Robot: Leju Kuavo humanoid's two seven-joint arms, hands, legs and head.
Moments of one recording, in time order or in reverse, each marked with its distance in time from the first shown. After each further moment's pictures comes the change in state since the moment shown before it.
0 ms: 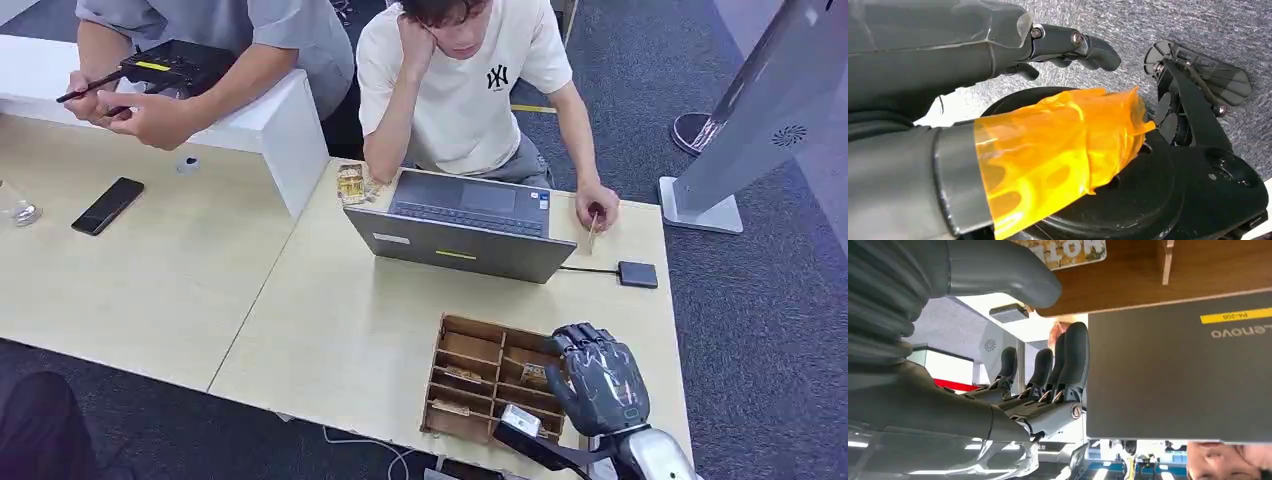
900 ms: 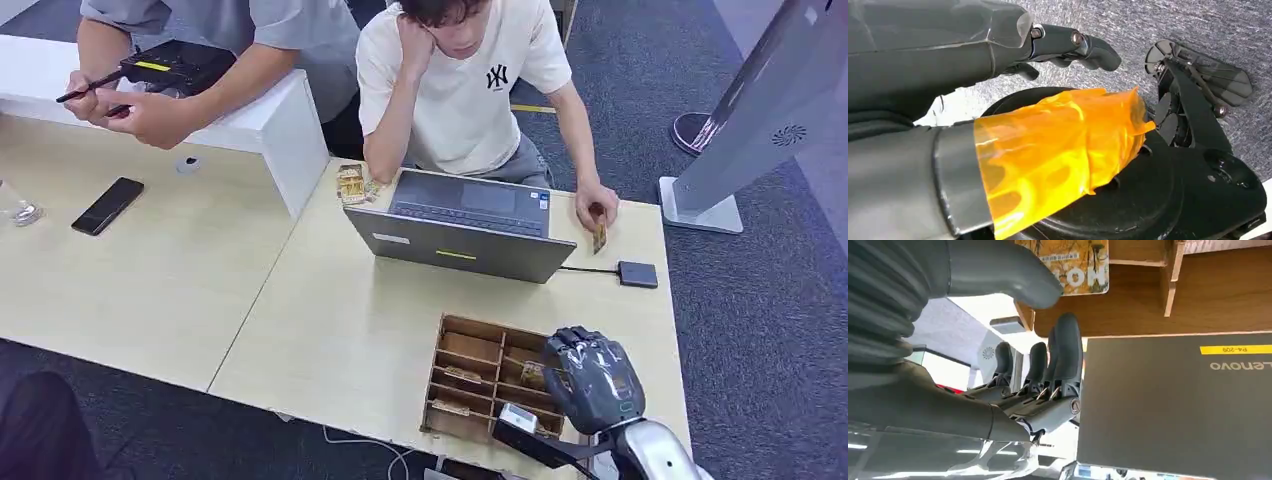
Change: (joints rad) left arm 0.000 0.000 0.000 0.000 0.017 -0.001 0.003; right arm -0.045 -0.028 0.042 0.003 -0.049 0.097 0.016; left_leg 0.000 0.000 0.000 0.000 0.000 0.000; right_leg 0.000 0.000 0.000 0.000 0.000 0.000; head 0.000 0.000
